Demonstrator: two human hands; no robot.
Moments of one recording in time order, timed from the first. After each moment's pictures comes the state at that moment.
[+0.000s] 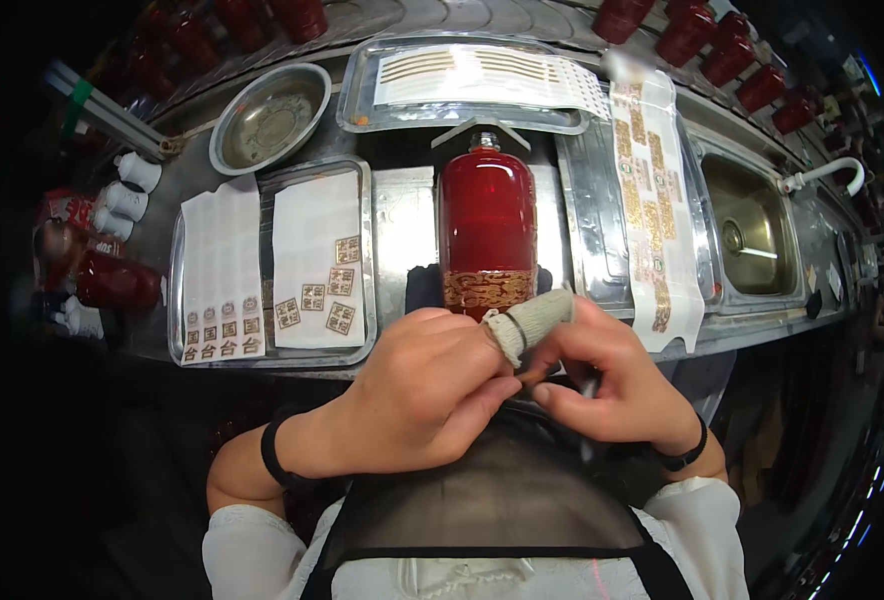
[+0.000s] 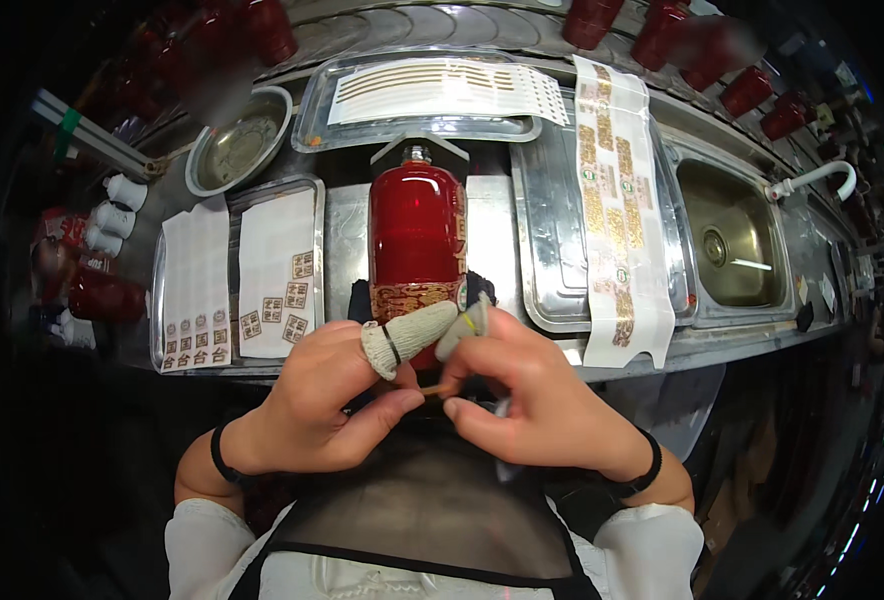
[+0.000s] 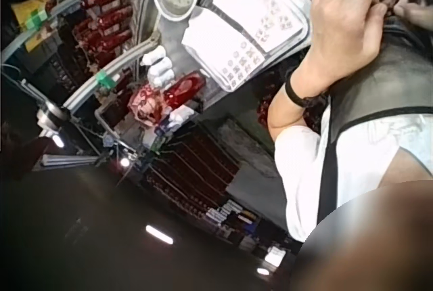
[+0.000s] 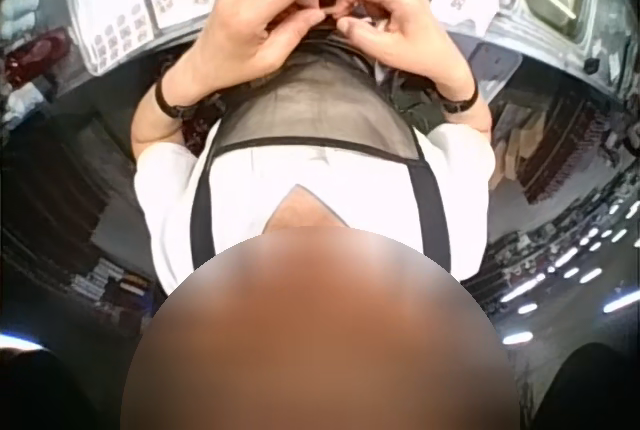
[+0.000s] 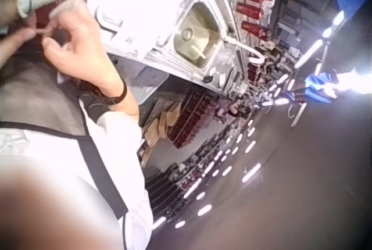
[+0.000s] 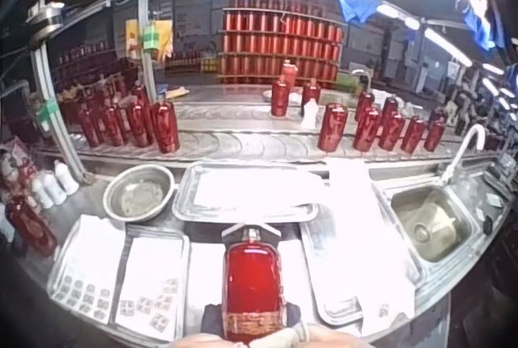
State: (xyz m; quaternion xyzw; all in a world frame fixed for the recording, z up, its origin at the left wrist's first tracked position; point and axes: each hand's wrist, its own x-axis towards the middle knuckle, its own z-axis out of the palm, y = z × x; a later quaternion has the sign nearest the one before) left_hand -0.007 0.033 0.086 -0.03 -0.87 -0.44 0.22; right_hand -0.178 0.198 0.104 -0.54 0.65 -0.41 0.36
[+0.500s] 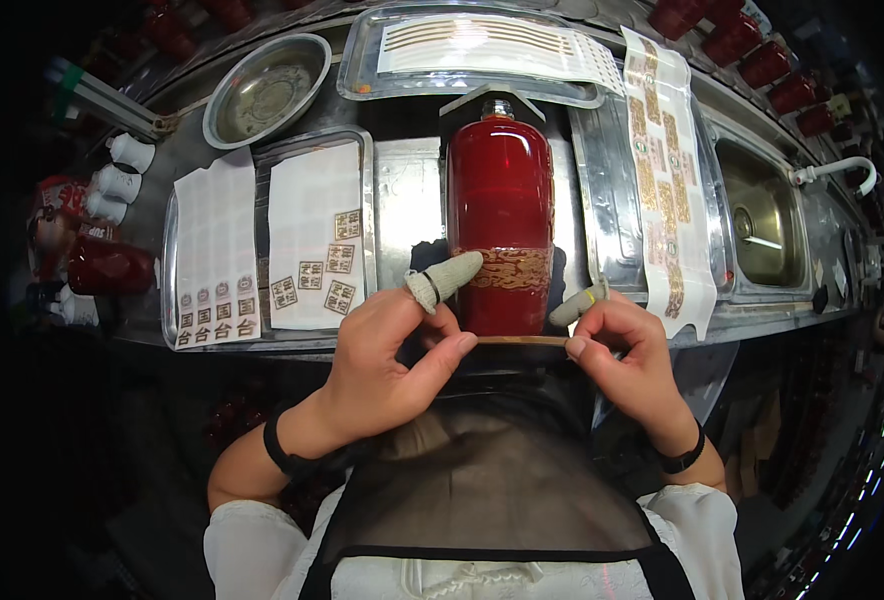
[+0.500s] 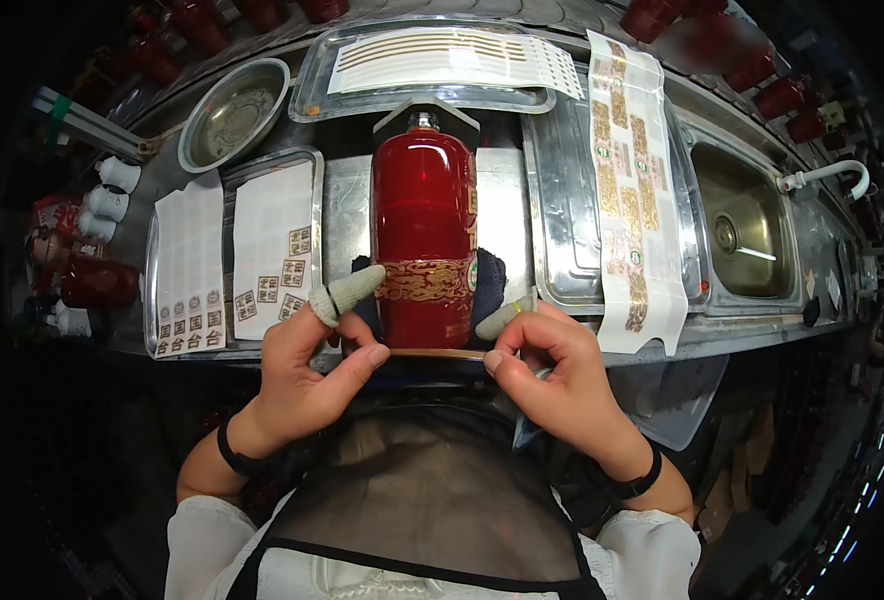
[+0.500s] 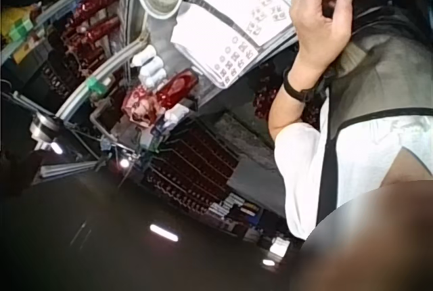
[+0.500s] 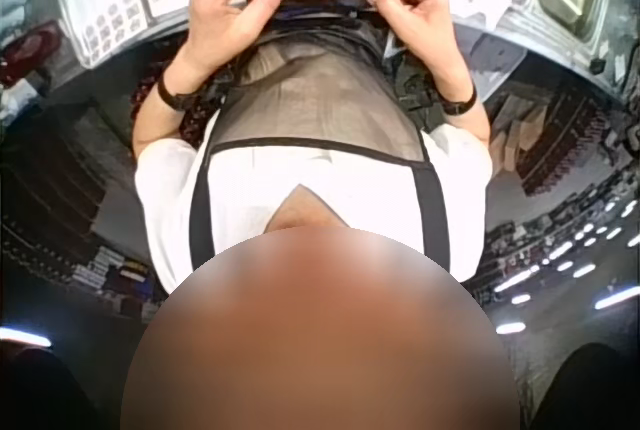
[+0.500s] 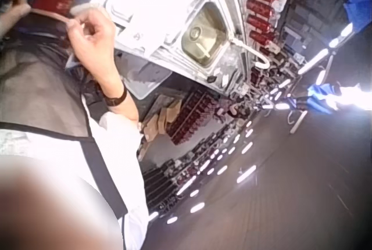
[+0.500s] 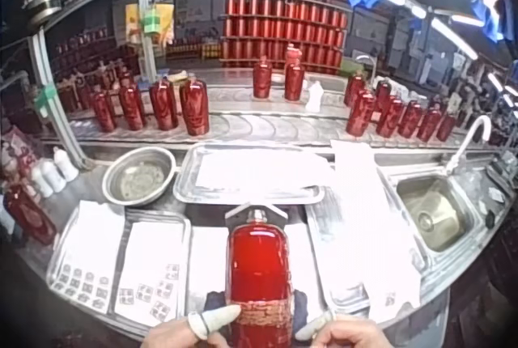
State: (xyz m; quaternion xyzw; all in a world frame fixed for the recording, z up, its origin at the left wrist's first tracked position) left_hand 0.022 0.027 0.045 0.15 -0.82 -0.52 0.19; right_hand -0.173 0.221 0.055 -0.35 0.73 -0.46 0.37
